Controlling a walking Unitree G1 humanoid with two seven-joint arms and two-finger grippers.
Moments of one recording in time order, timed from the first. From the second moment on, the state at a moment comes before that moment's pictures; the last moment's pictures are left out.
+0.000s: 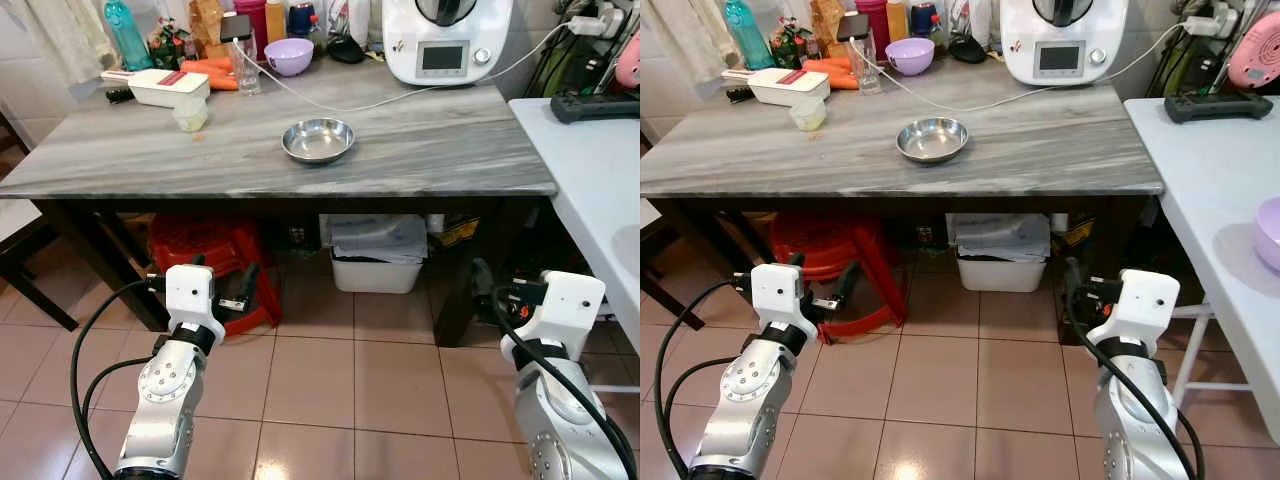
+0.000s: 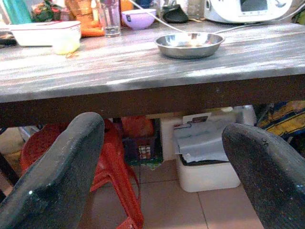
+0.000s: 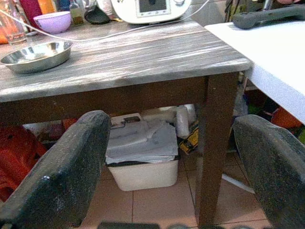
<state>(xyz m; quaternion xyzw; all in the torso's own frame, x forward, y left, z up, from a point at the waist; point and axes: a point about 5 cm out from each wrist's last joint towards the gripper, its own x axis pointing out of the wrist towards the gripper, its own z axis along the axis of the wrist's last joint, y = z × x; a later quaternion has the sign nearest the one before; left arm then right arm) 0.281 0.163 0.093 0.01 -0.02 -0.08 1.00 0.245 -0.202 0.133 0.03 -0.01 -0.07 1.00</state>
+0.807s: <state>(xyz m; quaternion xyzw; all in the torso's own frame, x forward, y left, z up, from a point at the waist) 0.282 0.151 0.093 0.00 -0.02 -0.10 1.00 0.247 -0.206 0.134 0.03 -0.01 -0.08 1.00</state>
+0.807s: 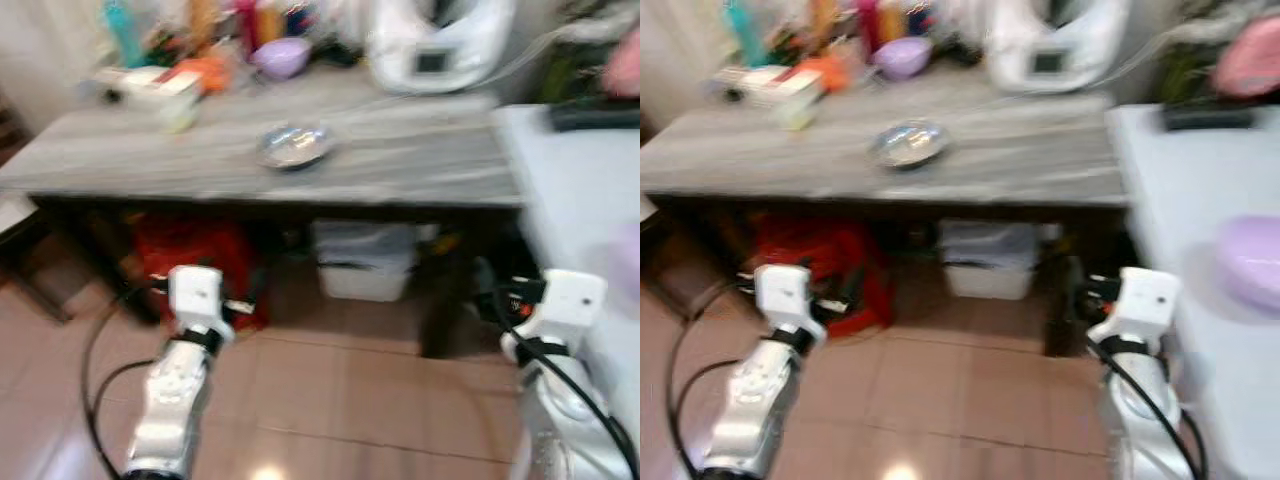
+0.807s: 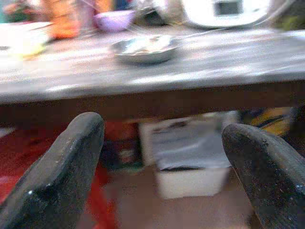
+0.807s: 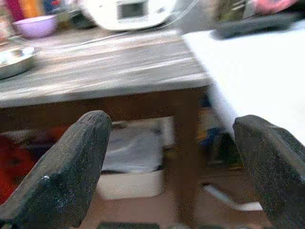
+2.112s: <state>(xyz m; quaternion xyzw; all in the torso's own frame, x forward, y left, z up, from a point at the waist) 0.283 0.144 0.103 -0.02 -0.02 -0.10 0.99 0.254 -0.199 0.161 -0.02 -0.07 -0.06 1.00</state>
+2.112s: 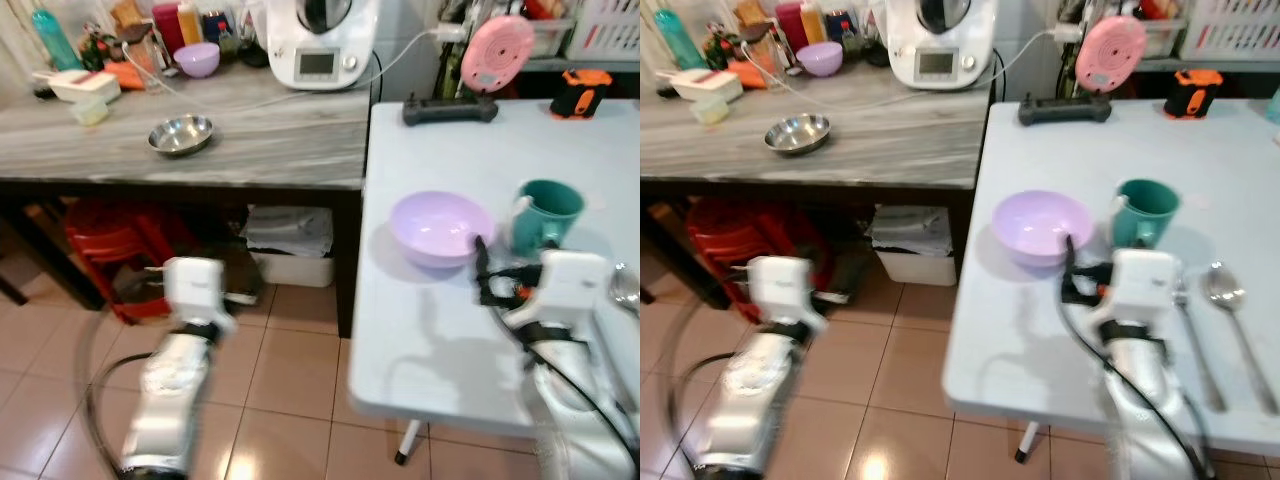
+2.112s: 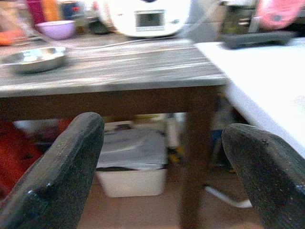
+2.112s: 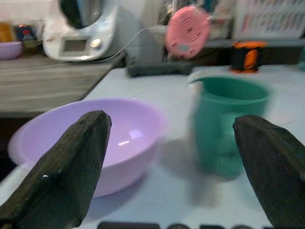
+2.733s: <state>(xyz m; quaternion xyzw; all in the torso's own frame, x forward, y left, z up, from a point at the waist) 0.259 0.136 0.082 -0.01 0.02 -0.28 0.96 0.286 -0.203 0.173 -0.10 -0.05 0.03 0.99</state>
